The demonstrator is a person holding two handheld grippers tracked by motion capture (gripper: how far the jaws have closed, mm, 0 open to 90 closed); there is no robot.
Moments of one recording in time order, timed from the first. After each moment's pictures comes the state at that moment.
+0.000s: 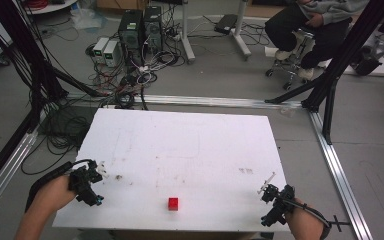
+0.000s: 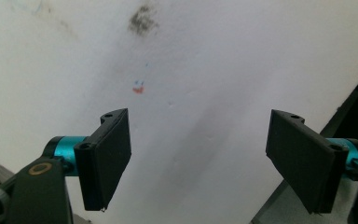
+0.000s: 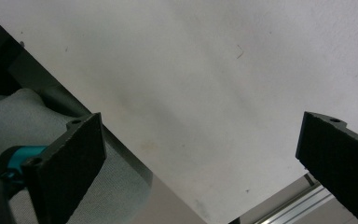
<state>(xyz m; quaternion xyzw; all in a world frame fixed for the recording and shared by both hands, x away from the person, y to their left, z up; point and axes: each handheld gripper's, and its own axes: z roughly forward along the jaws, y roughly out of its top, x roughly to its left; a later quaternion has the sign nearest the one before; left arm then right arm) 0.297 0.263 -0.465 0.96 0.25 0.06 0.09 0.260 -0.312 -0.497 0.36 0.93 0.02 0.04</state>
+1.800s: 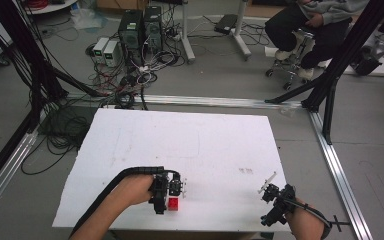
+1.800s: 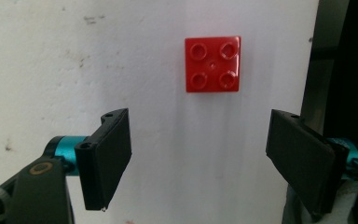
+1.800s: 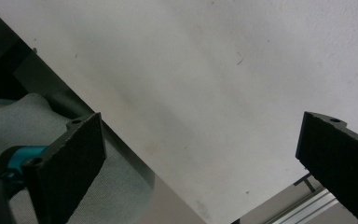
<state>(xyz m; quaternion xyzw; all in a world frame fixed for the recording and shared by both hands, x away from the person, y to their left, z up) 0.290 0.041 -0.471 1.00 -0.02 0.04 0.03 0.259 -0.312 -0.491 0.36 0.93 0.04 0.04</state>
